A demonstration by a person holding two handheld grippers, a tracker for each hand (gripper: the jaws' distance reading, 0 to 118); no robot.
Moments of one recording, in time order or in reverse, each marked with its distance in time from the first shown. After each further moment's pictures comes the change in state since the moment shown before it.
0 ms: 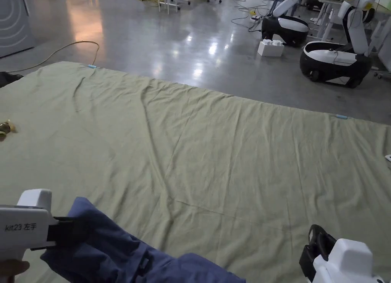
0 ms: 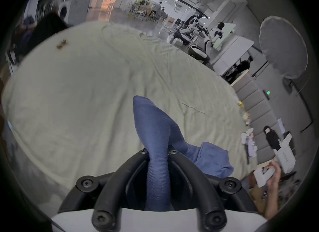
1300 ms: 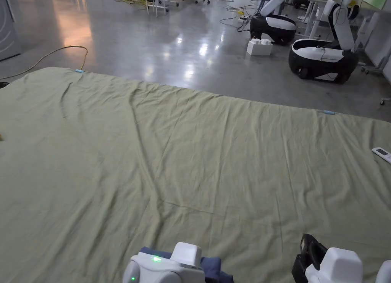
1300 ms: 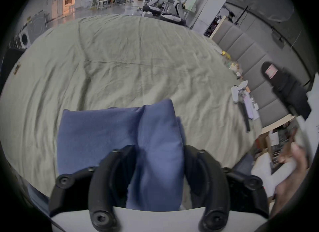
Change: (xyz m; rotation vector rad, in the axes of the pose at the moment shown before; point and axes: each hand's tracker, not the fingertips) left arm 0.232 -0.094 -0.103 -0.220 -0.155 -0.206; right arm 0.013 -0.018 0.010 -0.036 -0.011 -0.035
